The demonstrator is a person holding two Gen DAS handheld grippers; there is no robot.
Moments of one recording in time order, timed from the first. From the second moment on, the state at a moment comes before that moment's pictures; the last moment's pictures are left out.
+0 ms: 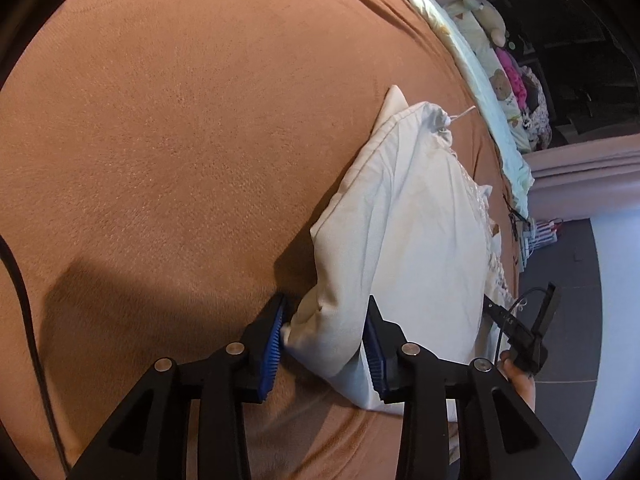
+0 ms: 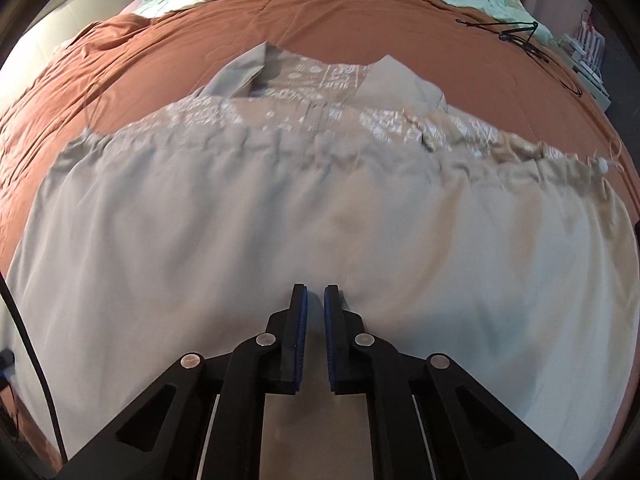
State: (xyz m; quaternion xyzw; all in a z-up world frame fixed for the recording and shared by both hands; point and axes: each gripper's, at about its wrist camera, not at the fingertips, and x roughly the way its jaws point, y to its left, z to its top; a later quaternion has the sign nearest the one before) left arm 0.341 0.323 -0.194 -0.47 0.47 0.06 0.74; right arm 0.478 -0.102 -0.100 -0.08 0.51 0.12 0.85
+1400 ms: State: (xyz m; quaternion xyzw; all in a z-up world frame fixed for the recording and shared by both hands) left arm 0.382 0.262 -0.054 -0.46 0.39 -0.04 0.79; right arm 0.345 -0.197 -0.086 0.04 0.50 0.26 0.83
